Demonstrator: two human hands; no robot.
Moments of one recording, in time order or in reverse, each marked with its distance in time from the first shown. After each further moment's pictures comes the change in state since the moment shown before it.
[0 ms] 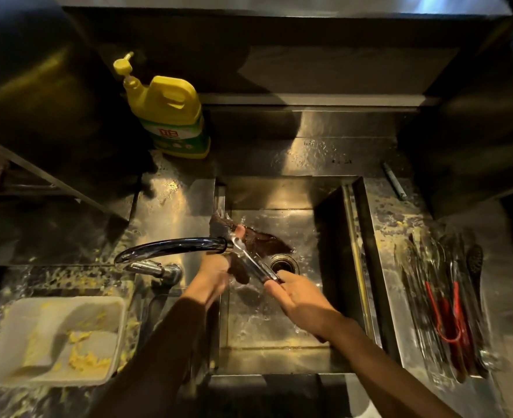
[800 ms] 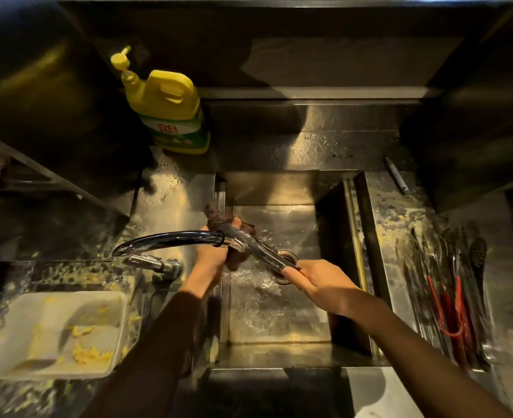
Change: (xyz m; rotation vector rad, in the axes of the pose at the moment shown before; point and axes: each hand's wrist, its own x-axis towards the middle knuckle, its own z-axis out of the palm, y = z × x) left_hand -0.003 0.011 0.010 0.108 0.173 0.075; right_hand 0.004 0.020 -0.042 -0.289 -0.029 -0.024
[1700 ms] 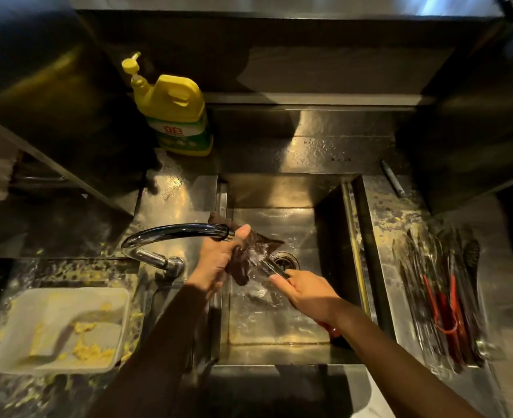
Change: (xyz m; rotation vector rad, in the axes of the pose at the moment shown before) left_hand -0.020 0.000 -0.015 -0.051 -0.235 -0.001; right_hand -0.009 -0.019 0.025 0.102 -0.035 0.071
